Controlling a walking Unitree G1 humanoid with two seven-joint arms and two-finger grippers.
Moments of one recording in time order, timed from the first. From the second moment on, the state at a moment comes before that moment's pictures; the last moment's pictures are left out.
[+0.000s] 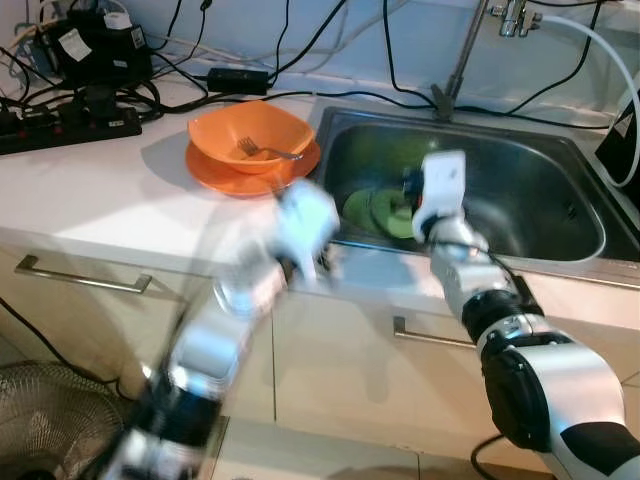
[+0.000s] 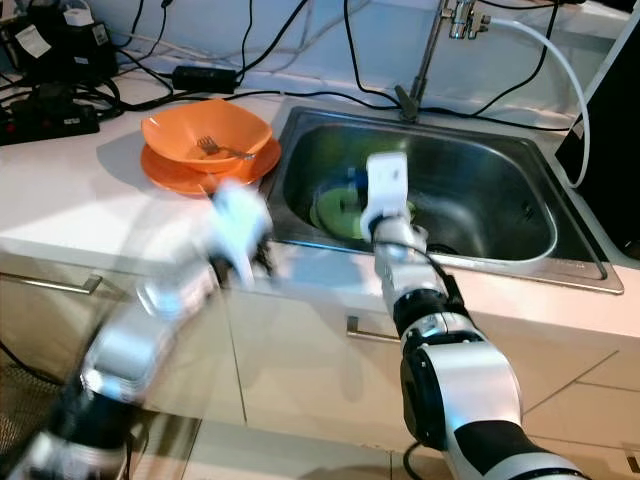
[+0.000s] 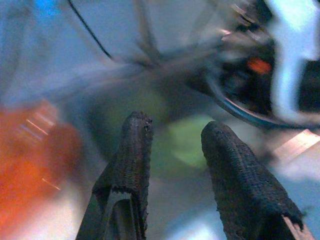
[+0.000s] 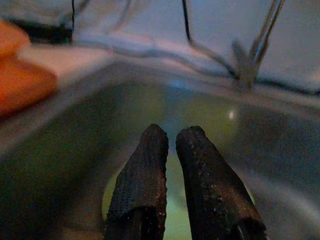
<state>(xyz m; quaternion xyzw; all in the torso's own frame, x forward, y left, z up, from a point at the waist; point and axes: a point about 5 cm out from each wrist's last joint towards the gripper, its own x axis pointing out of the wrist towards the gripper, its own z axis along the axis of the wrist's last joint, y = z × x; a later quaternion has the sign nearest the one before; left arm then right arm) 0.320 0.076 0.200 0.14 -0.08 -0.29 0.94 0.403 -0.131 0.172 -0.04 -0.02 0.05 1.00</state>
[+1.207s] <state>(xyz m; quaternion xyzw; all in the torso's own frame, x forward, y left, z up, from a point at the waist) 0.399 0.095 0.200 0.52 -0.09 -0.12 0.84 0.381 -0.124 0.181 0.01 -0.11 0.05 0.99</state>
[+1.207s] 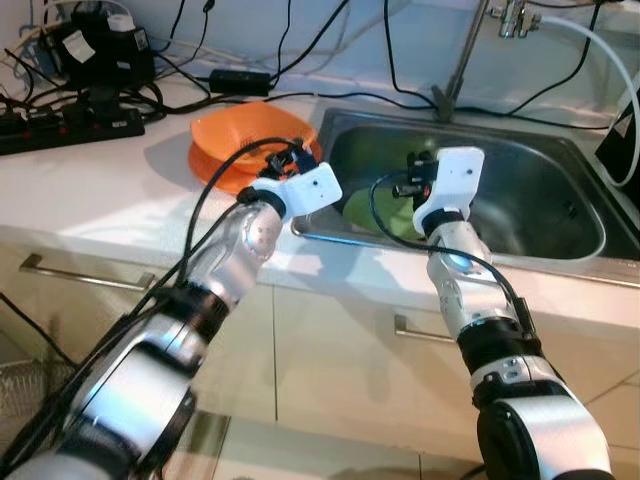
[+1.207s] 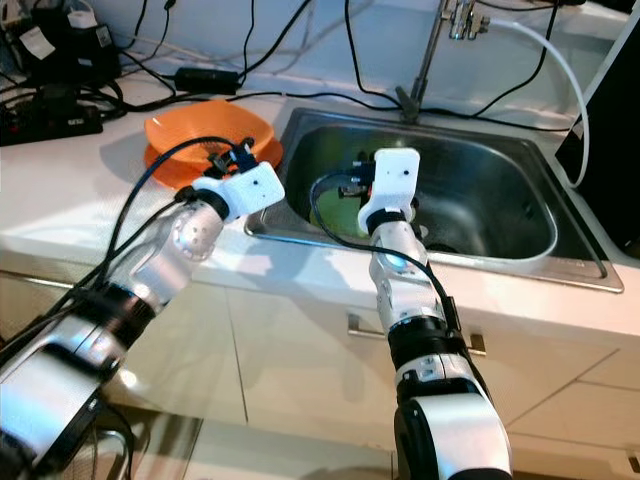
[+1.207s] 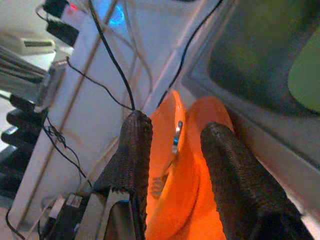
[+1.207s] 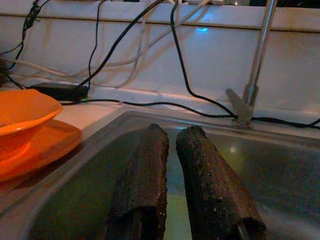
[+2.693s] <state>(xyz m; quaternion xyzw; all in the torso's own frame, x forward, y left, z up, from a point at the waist) 0.413 0.096 0.200 0.54 -0.06 -0.09 0.83 0.371 -0.131 0.175 0.01 -0.08 0.03 1.00</state>
